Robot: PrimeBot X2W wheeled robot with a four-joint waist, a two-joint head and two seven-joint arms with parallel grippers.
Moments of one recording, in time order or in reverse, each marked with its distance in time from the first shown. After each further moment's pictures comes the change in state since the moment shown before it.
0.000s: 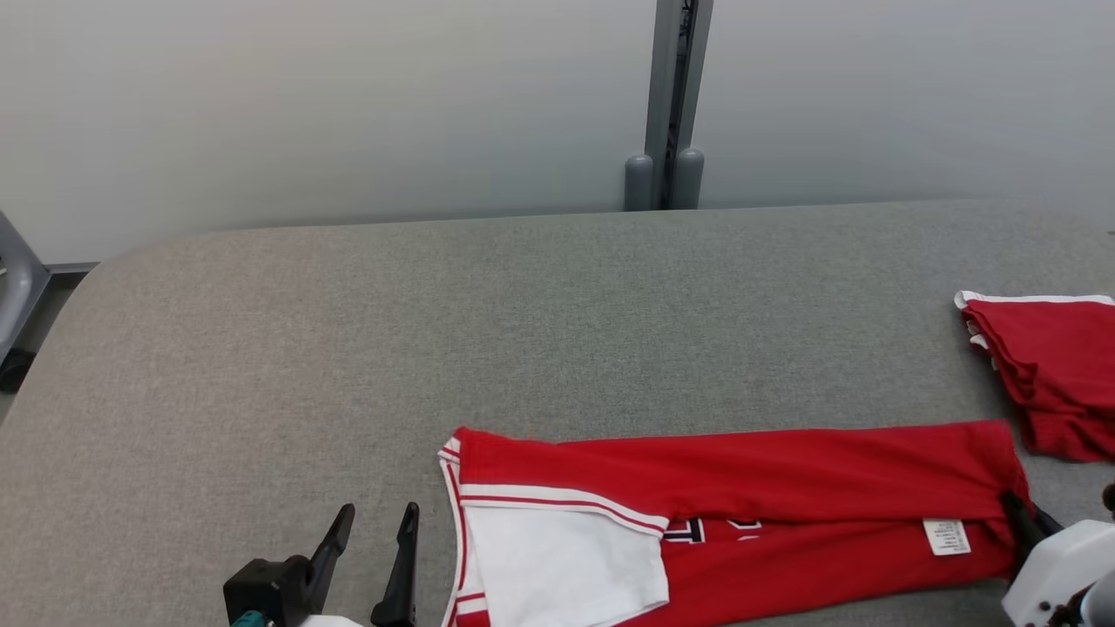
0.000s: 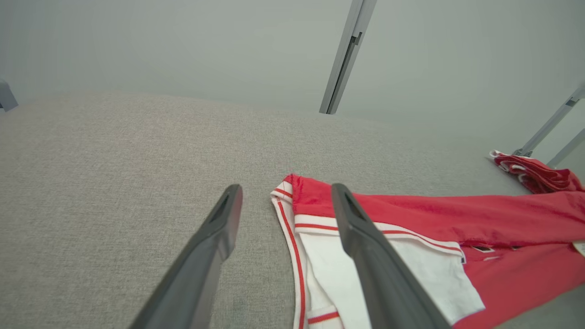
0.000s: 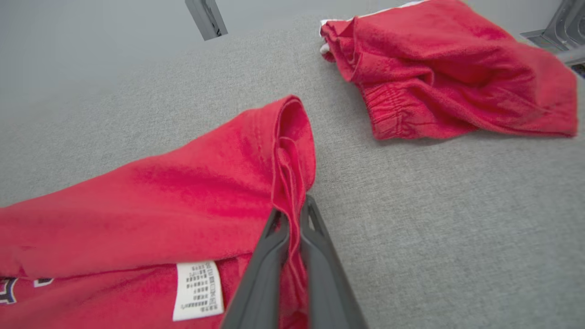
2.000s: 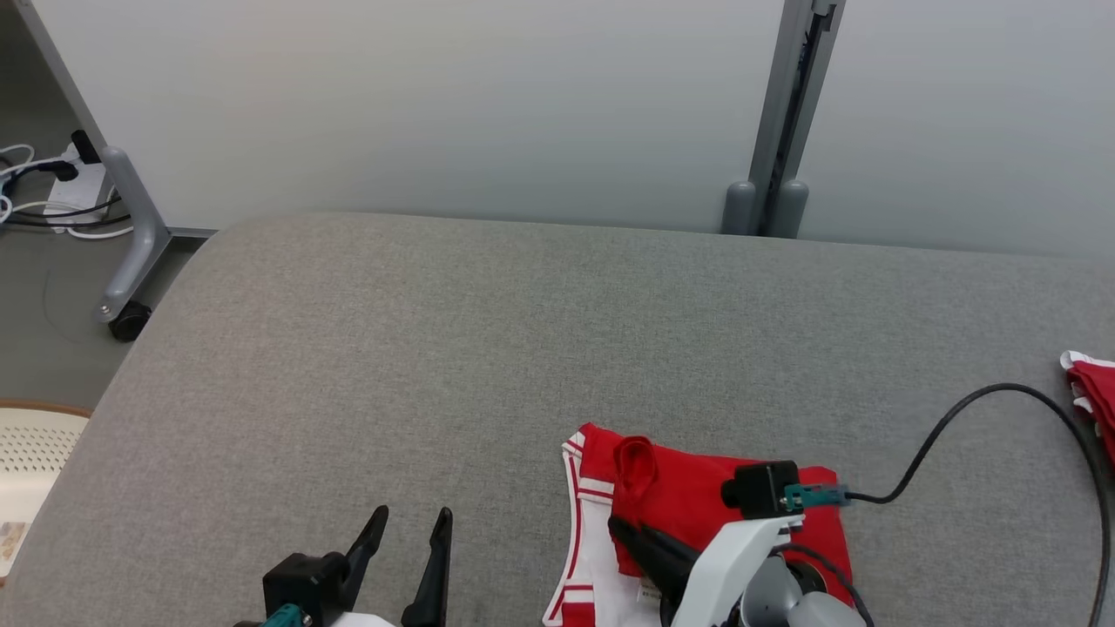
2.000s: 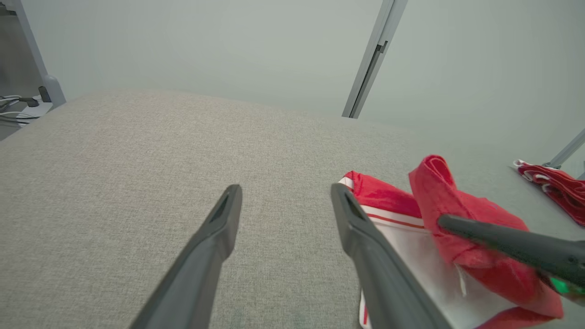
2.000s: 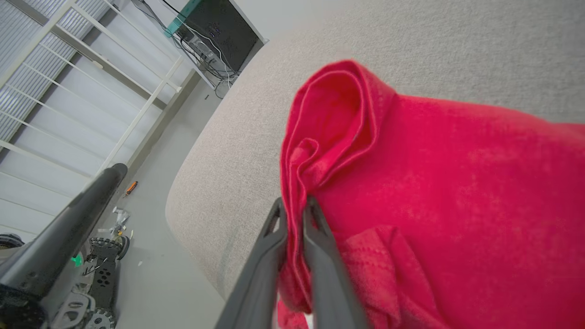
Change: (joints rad) left arm -0.039 -0.015 -0.065 0.036 0.003 -0.015 0.010; right arm -0.109 0.263 0.597 -0.174 0.366 -0.002 0.083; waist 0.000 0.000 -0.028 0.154
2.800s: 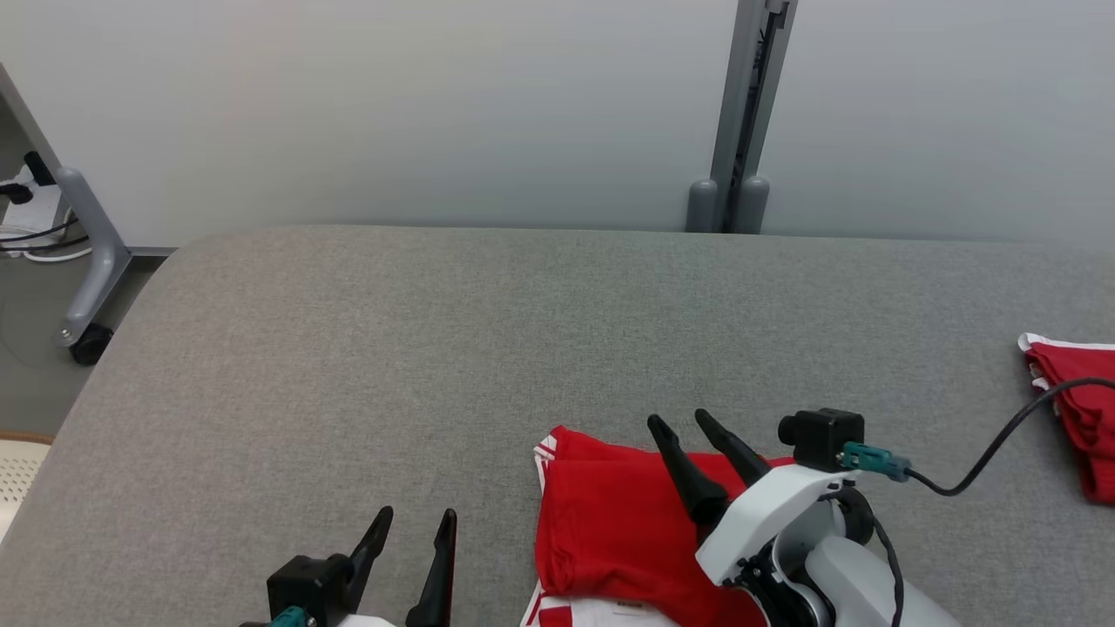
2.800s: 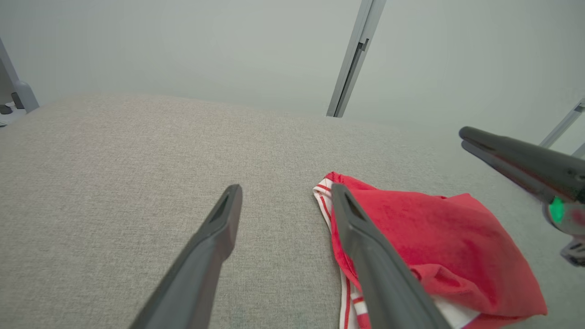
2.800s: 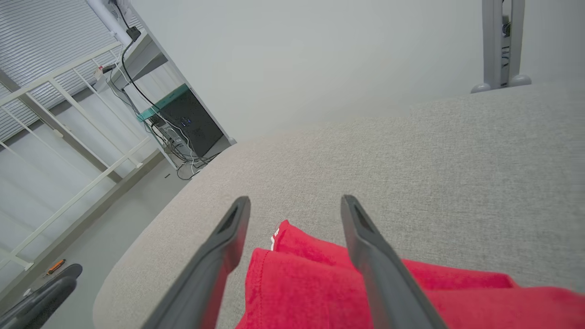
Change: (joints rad) left arm -0.002 -0.004 -0.009 0.006 -0.002 0.004 -0.011; right arm -0.135 0.000 -0.007 0.177 -0.091 0.000 -0.322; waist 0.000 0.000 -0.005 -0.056
